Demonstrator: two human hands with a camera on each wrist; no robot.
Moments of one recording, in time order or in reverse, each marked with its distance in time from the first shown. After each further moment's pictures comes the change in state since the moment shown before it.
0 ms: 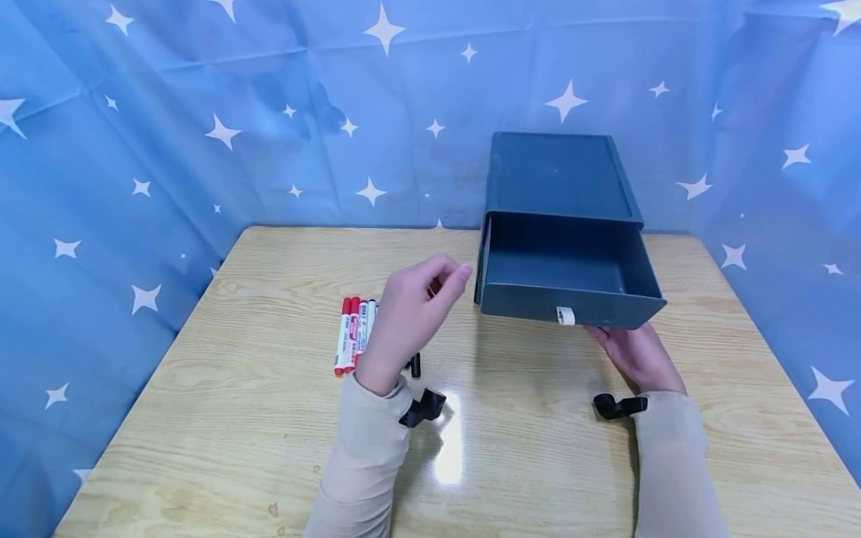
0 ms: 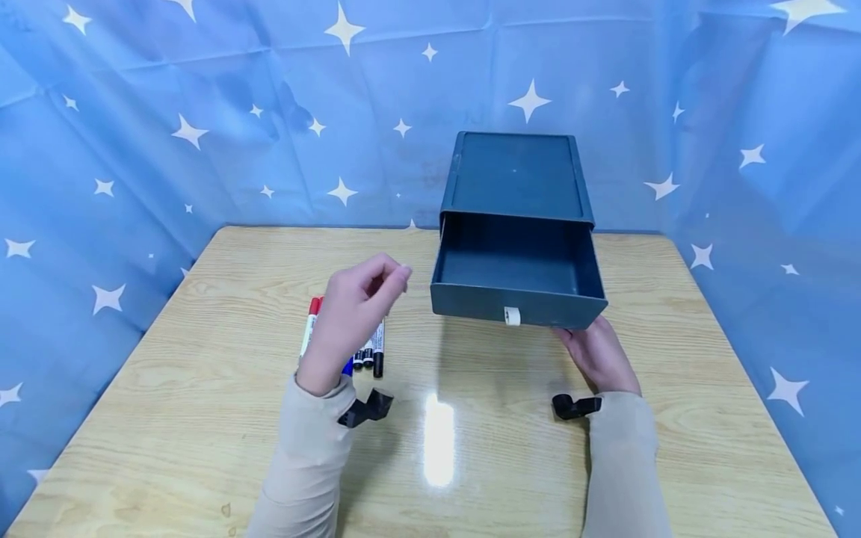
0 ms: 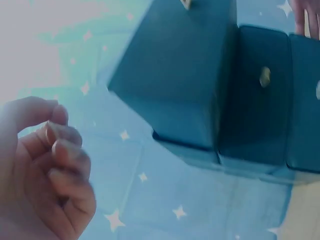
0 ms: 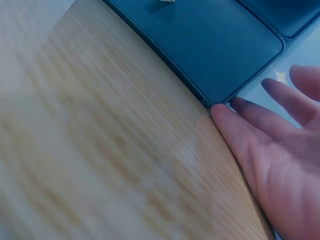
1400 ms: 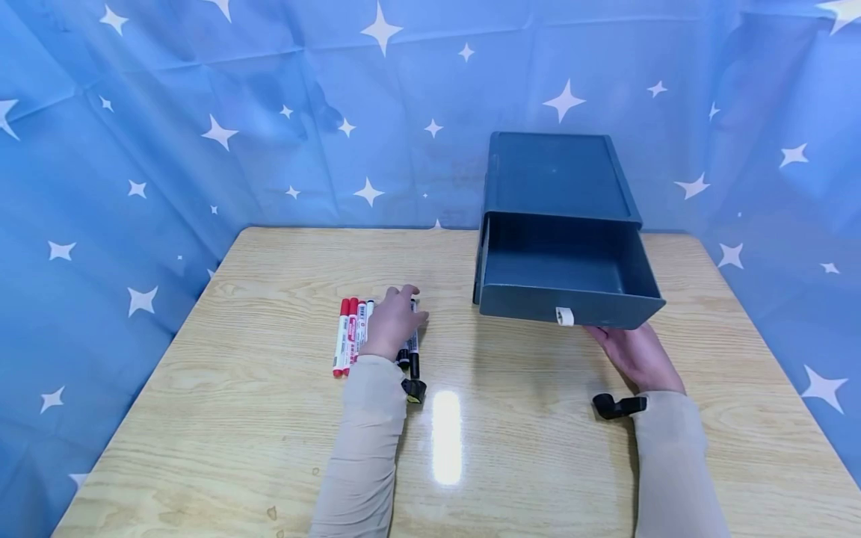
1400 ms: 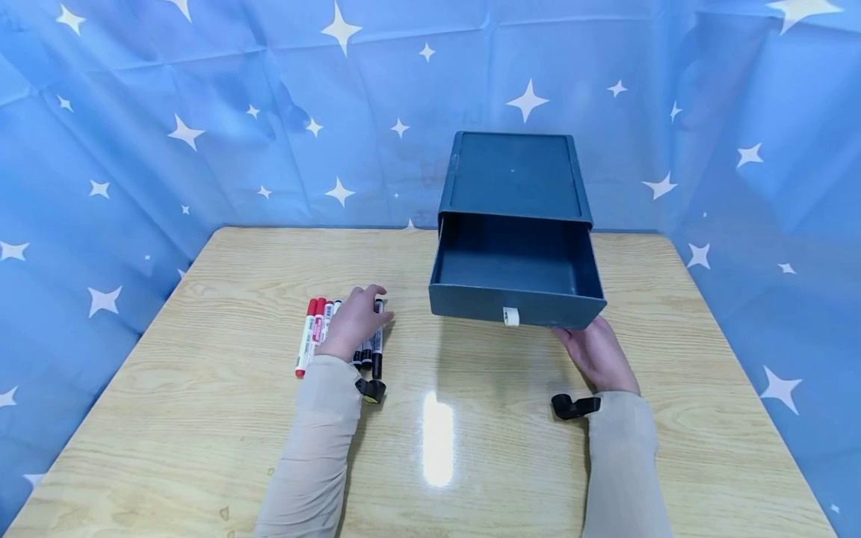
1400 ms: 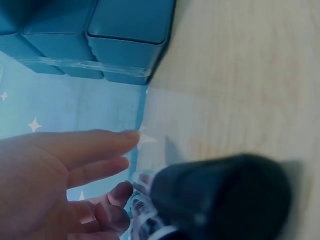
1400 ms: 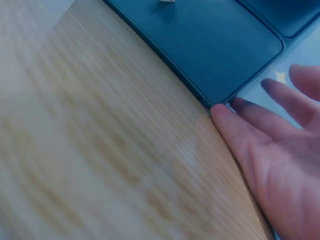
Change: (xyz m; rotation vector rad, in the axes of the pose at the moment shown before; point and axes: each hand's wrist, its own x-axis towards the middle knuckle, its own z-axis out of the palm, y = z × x) left_hand -0.014 -0.129 0.038 0.461 -0.320 -0.663; right_hand -0.001 0.002 -0.001 -0.013 0.005 0.004
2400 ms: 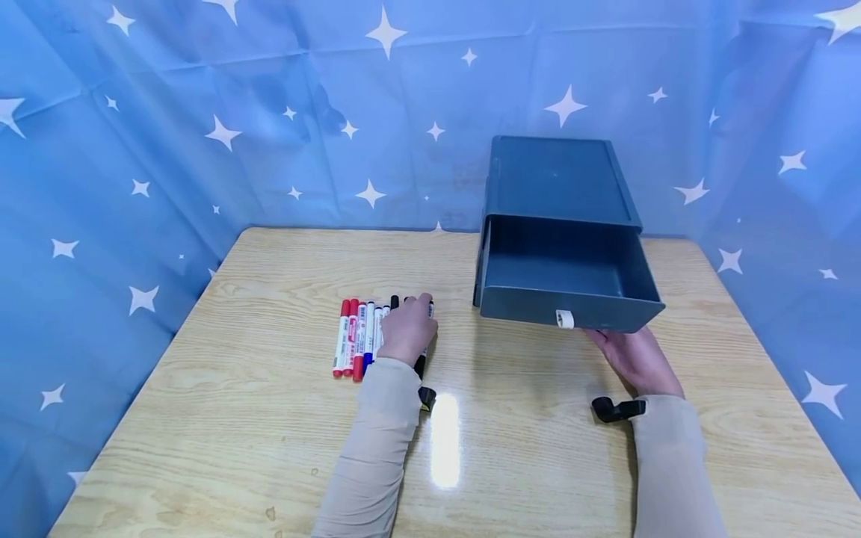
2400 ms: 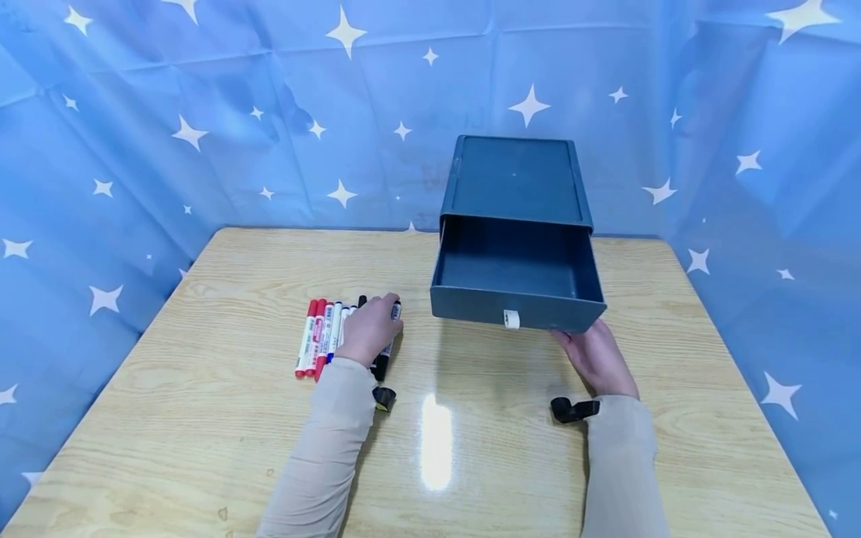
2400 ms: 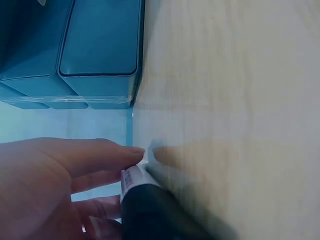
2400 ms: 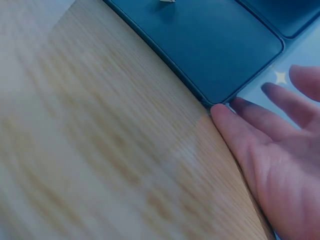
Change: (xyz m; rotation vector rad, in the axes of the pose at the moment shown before) left_hand -0.001 0.018 0.017 0.199 0.007 0.012; right_hand 0.000 -0.001 0.001 0.020 -0.015 0.005
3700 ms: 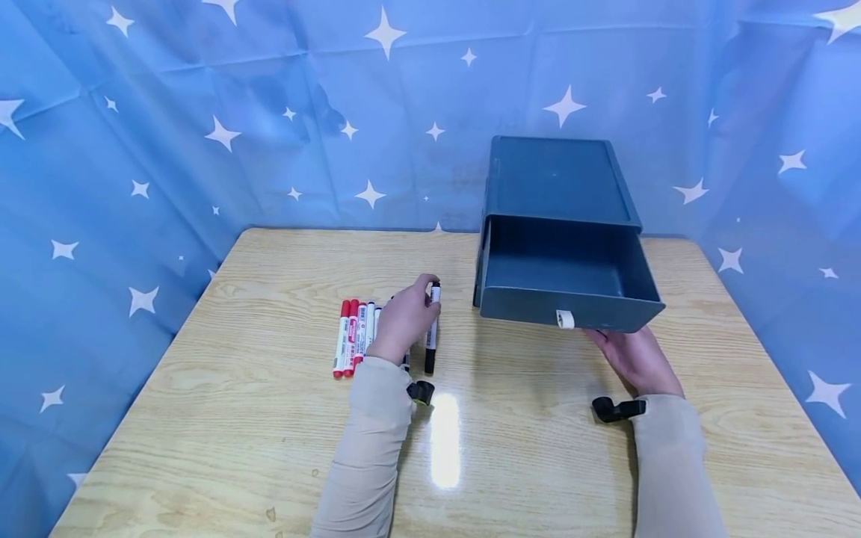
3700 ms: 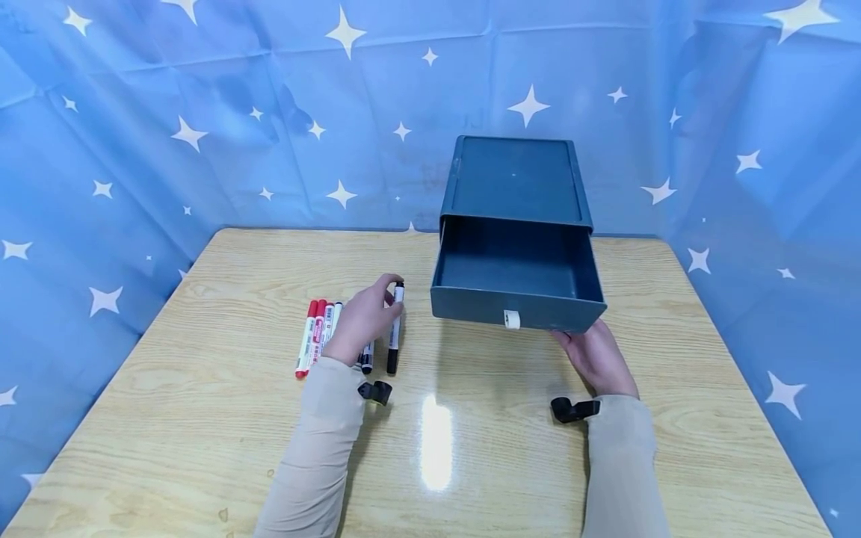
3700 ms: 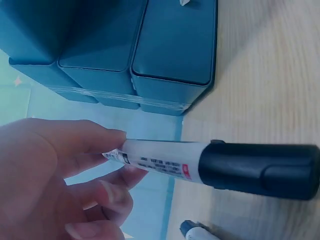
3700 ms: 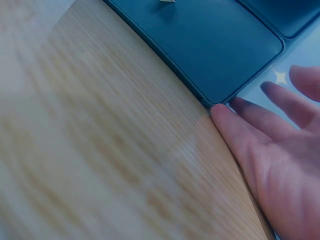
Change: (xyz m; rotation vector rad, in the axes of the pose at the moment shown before) left_hand -0.009 0.001 -0.032 -0.255 0.048 0.149; right_hand -0.002 -0.001 0.003 -0.012 0.006 -0.001
